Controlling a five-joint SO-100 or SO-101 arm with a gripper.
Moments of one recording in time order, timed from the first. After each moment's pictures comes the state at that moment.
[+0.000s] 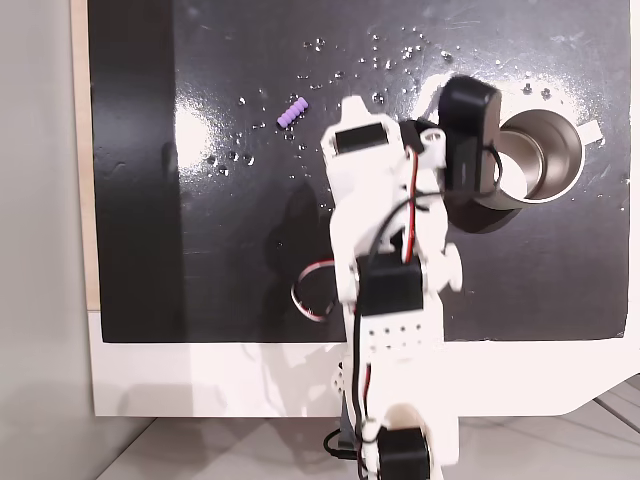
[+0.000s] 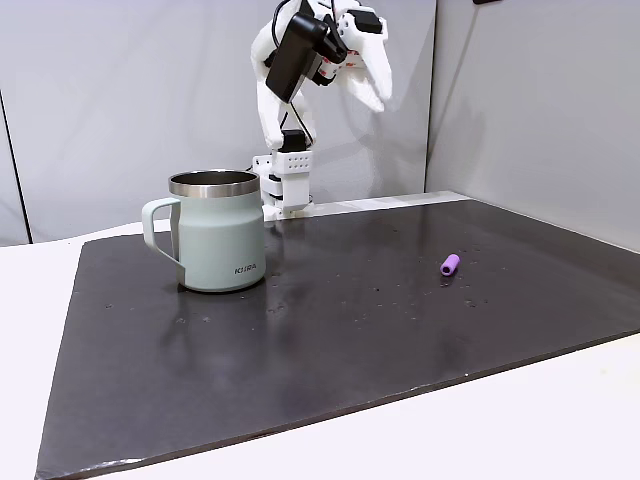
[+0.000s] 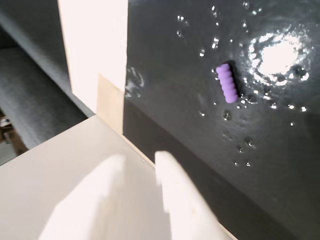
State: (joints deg) arm -7.0 118.9 91.9 65.0 -5.2
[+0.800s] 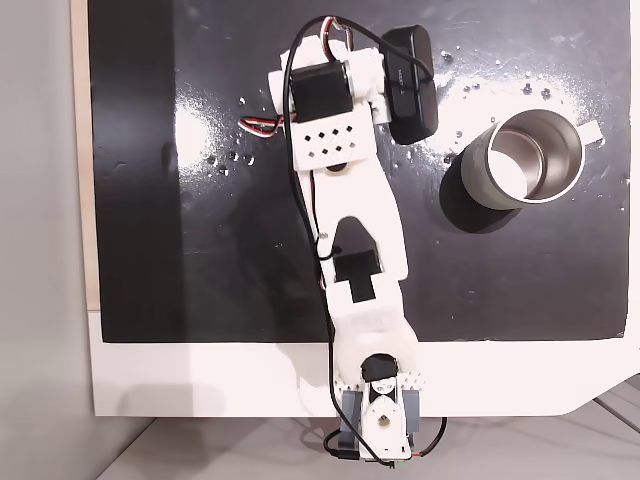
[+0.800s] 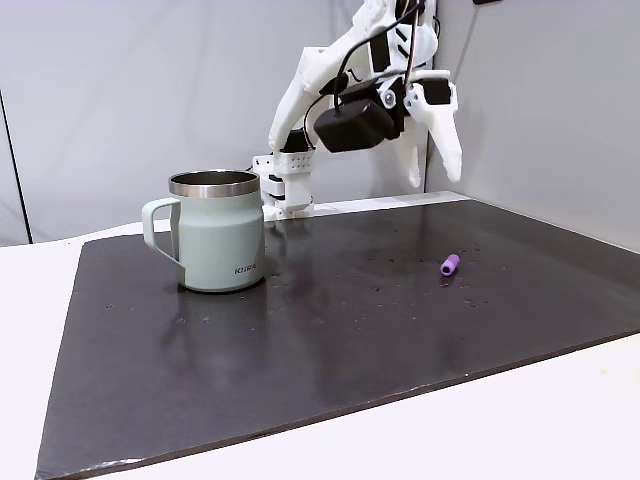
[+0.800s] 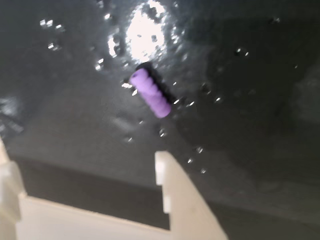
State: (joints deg) arm -11.9 54.7 24.1 102.5 1.8
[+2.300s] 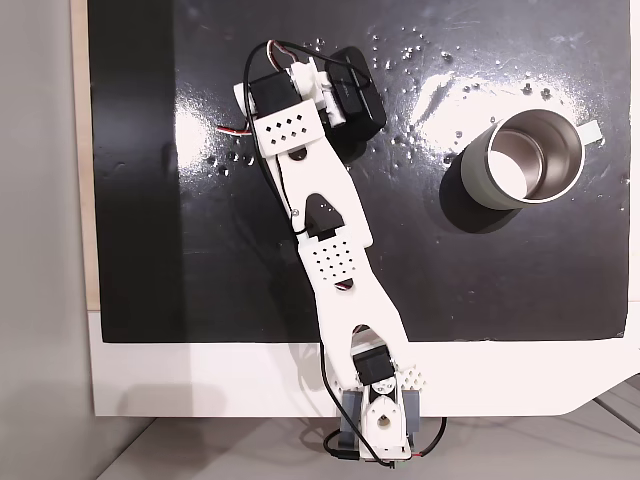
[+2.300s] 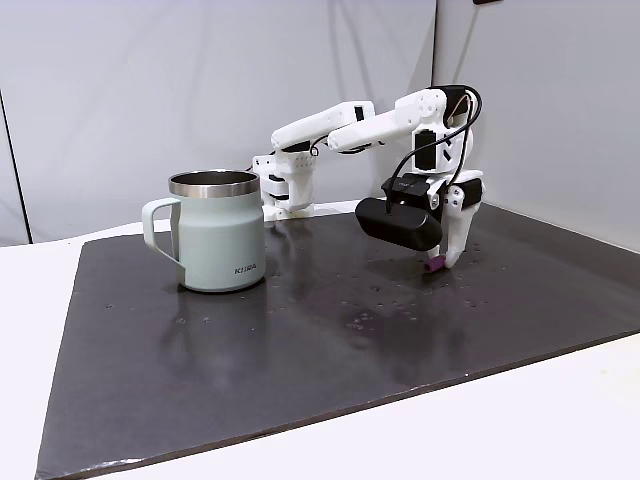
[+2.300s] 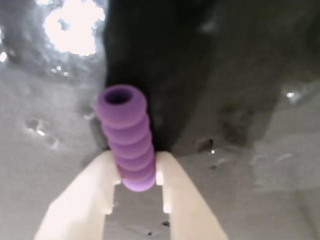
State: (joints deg) arm -15.8 21.2 -0.7 103.0 -2.2
